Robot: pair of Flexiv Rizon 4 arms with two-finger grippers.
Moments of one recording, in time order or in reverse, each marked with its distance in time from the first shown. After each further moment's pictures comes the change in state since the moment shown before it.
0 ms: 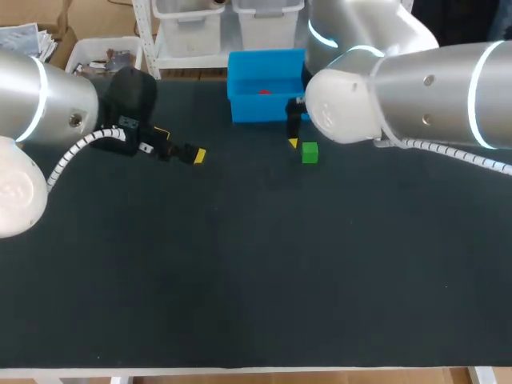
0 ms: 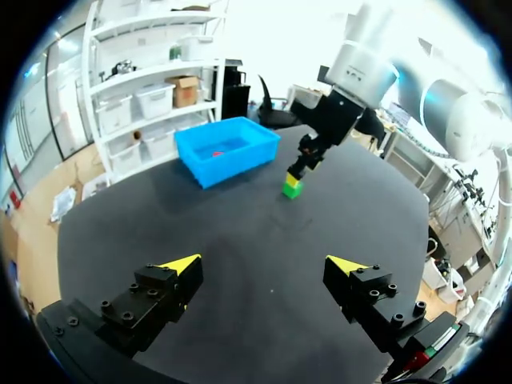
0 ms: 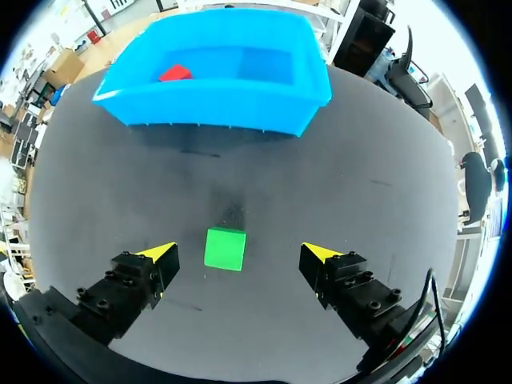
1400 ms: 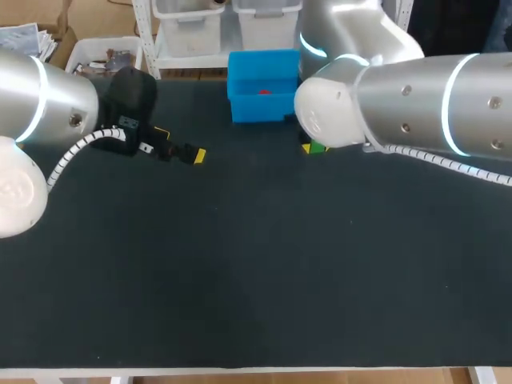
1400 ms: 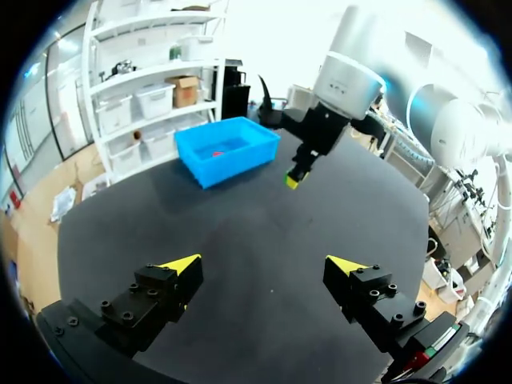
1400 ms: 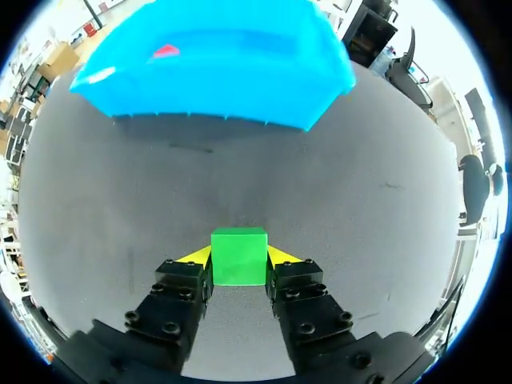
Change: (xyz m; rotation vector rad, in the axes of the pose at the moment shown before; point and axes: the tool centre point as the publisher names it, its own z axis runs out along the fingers) left arm 0.000 0.000 0.000 0.000 0.000 0.000; right arm -0.006 -0.003 0.018 0.035 0.019 -0.008
